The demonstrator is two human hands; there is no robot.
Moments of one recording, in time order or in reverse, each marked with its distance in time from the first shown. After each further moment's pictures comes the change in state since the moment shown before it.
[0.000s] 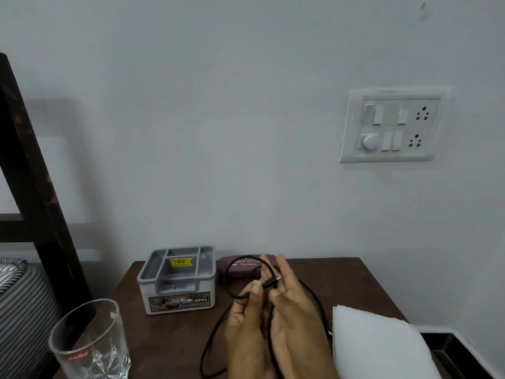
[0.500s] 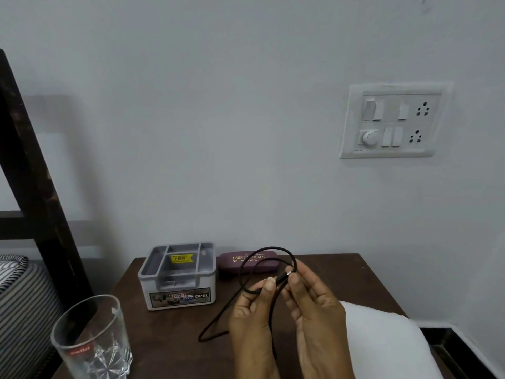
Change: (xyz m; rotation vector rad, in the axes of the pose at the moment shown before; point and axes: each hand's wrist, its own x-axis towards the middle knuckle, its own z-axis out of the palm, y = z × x) left_hand 0.003 -0.010 -0.001 0.174 -0.011 0.114; right_hand -0.004 -0.018 -0.014 -0.295 0.197 -0.204
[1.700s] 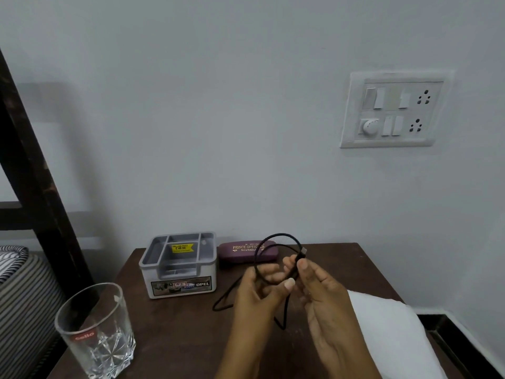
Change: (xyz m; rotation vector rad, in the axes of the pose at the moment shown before) left_hand 0.009 0.014 -0.010 0.489 -0.290 0.072; right_hand 0.001 -0.015 -0.009 -0.124 -0.042 0.142
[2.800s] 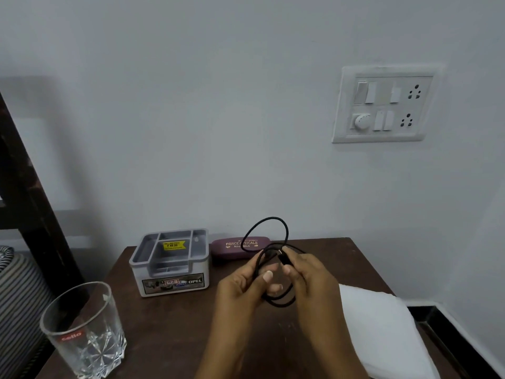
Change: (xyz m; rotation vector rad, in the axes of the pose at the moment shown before) left_hand -0.008 0.017 -0.011 0.037 -0.143 0.012; right_hand -0.002 -0.005 0.000 -0.842 -0.011 -0.390
